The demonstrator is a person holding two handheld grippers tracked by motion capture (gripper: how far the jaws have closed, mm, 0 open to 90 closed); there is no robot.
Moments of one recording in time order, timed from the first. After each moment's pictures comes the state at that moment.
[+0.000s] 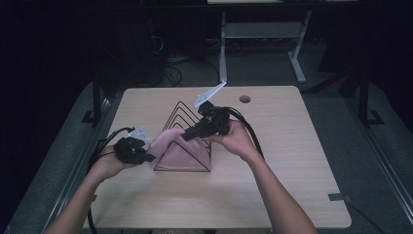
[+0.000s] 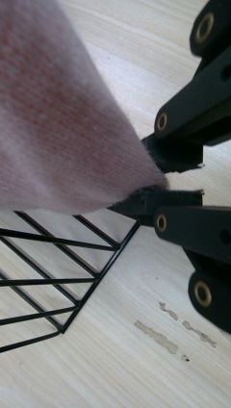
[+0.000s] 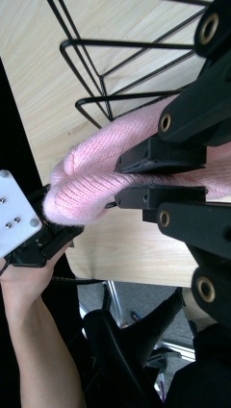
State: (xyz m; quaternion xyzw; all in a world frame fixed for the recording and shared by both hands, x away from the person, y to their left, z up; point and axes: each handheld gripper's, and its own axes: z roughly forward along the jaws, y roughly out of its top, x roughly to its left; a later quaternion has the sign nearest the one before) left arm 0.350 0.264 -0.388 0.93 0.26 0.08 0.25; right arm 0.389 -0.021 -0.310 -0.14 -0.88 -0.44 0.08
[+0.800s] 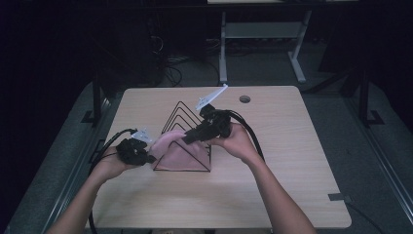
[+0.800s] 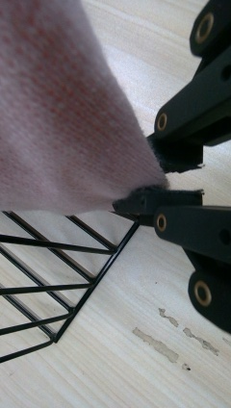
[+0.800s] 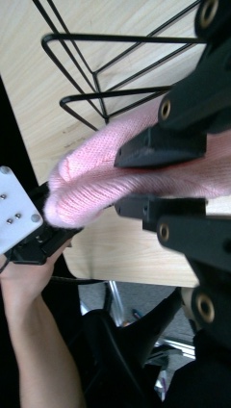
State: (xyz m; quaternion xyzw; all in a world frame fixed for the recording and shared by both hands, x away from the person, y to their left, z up) left arm 0.351 0.262 -0.393 0.93 0.26 0.07 0.25; right arm 0.387 -0.026 -0.318 -0.15 -0.88 -0.45 0.09
